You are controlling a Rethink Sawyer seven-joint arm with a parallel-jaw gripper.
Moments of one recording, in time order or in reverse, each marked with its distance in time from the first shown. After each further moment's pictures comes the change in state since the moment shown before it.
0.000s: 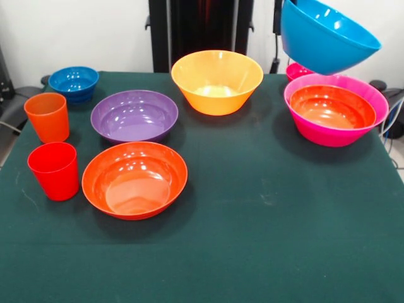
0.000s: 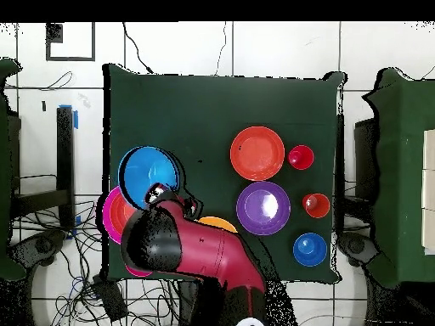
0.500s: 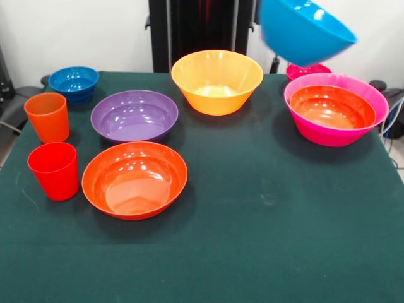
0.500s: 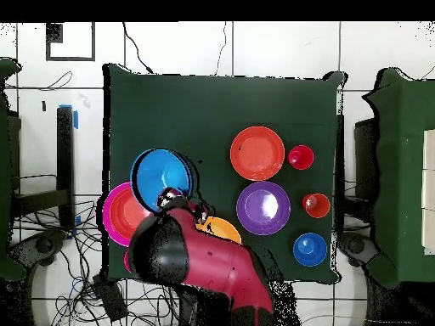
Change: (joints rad) arm 0.024 -0.027 -0.104 0.004 -0.024 -0.013 0.000
